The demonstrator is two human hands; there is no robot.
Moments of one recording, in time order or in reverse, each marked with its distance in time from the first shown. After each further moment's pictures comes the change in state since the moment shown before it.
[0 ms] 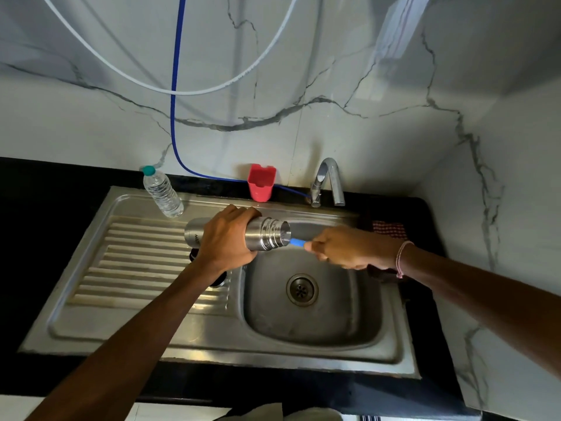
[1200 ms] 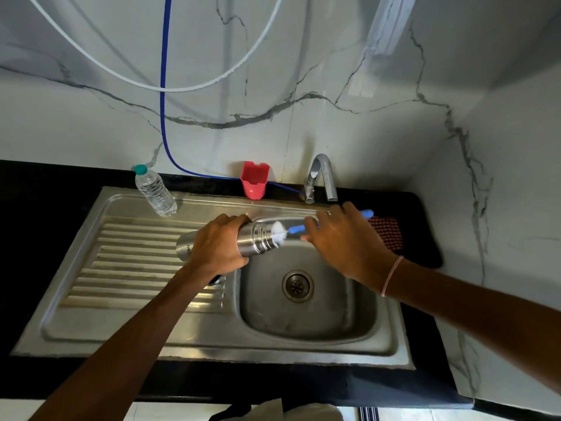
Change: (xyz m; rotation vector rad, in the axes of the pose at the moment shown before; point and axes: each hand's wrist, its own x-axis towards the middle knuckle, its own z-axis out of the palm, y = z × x) left_hand -0.014 -0.002 0.005 0.007 -0.161 -0.081; right_hand -0.011 0.005 0.026 -0.865 0.475 0.007
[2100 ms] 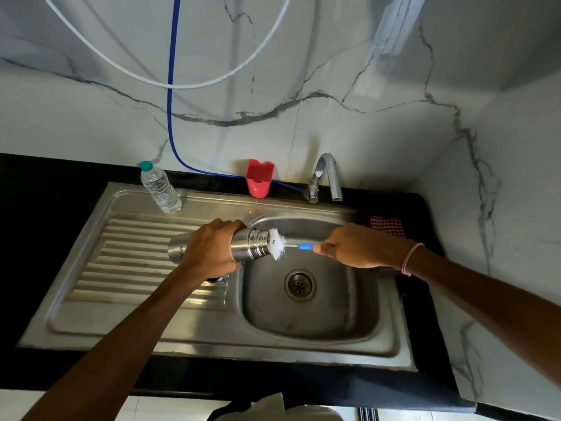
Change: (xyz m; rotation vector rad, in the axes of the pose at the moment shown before) left_hand -0.013 -0.018 -0.005 0.043 -0.066 -0.073; right_hand 0.005 0.020 0.000 0.671 -0.419 -0.039
